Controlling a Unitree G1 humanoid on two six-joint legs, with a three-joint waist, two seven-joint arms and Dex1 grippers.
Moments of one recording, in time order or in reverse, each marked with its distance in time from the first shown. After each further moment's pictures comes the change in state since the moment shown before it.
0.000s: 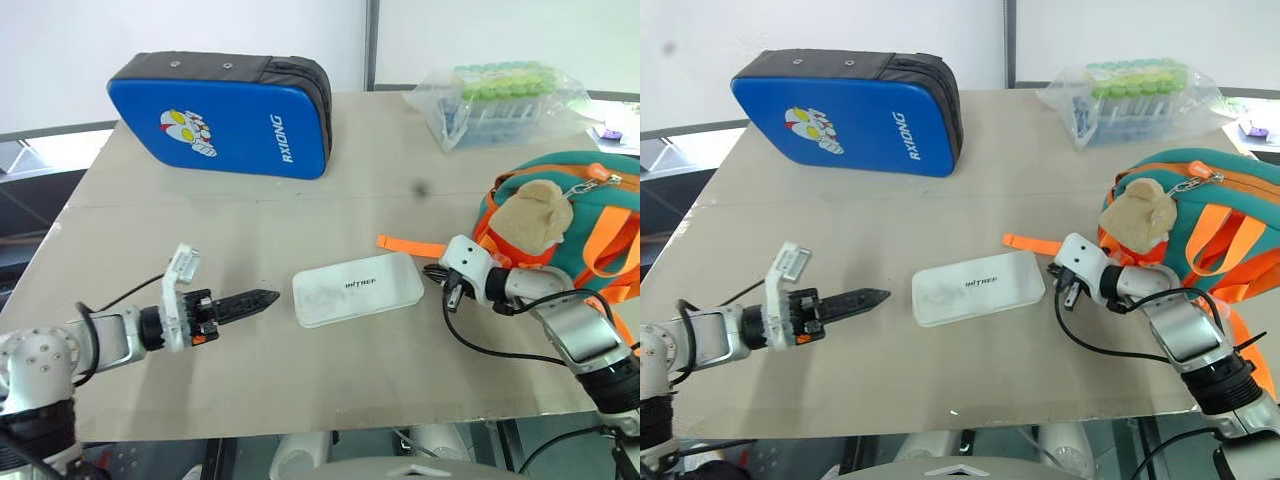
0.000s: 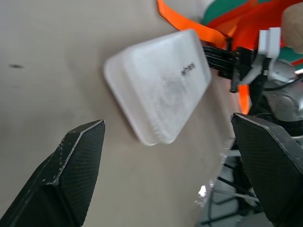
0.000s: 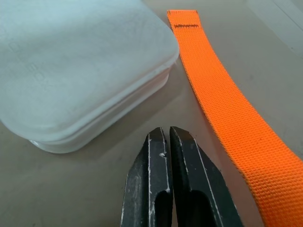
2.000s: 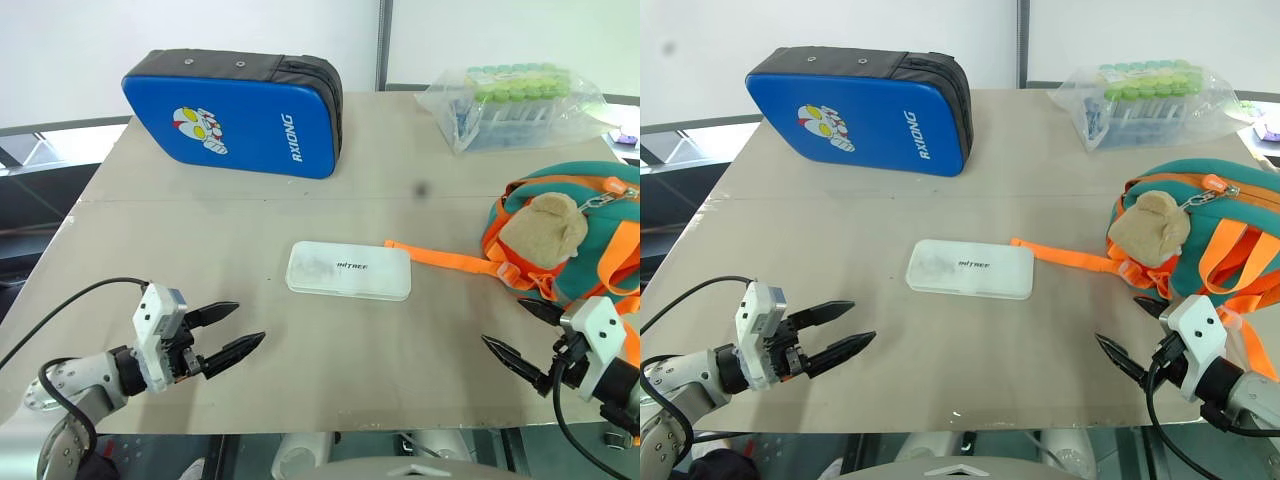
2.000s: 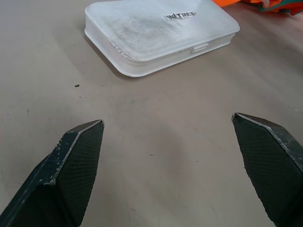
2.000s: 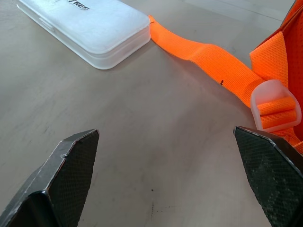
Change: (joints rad) left arm 0.495 0.031 -0.033 -0.254 0.594 -0.979 -0.435; right arm 0.854 0.028 -0.670 -0.567 0.408 0.056 -0.063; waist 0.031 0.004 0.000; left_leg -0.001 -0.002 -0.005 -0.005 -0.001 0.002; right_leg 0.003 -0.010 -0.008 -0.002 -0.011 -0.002
